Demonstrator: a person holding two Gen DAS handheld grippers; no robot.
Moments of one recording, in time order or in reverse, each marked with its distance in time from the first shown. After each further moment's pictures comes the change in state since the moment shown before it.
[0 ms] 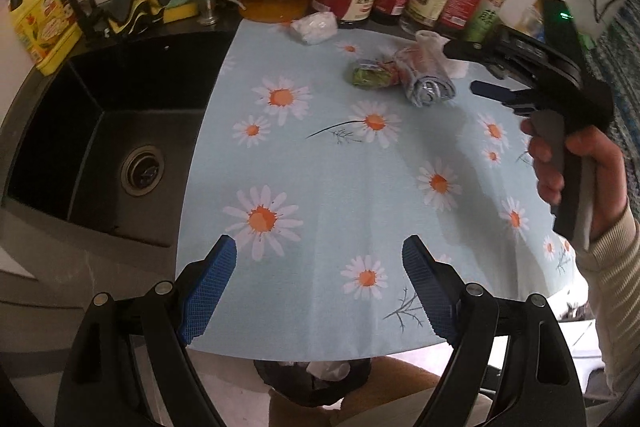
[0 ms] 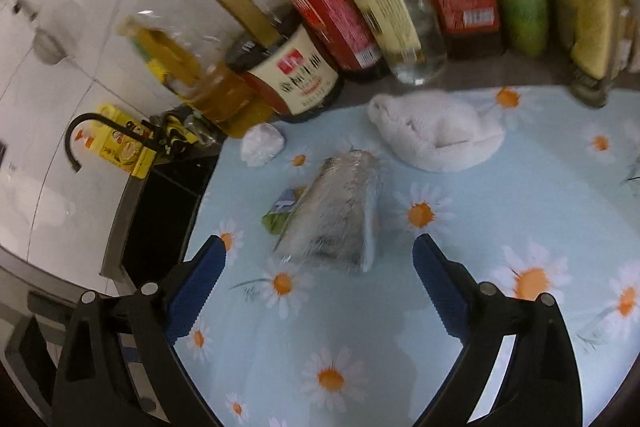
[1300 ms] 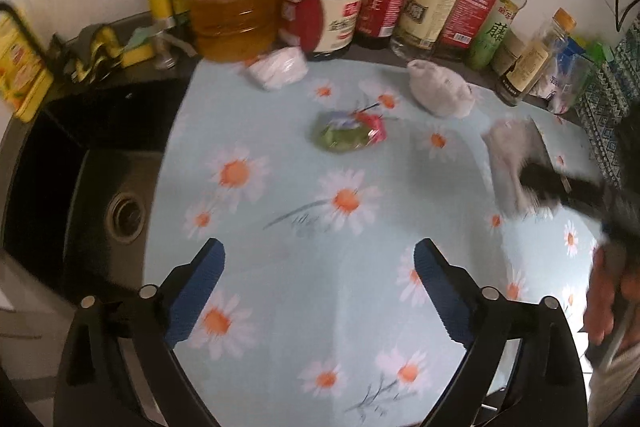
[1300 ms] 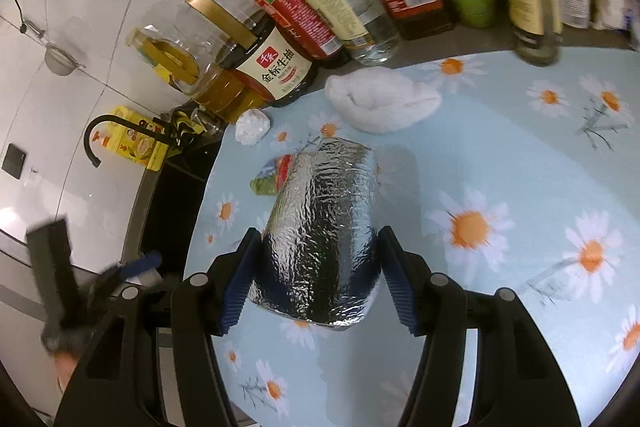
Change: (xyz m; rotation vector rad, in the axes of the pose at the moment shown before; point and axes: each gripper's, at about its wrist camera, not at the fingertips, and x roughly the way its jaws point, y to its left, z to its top) left arm 0.047 -0.051 0.089 0.037 -0.005 0.025; right arm -0.068 -0.039 -0.040 0.040 0.008 0.046
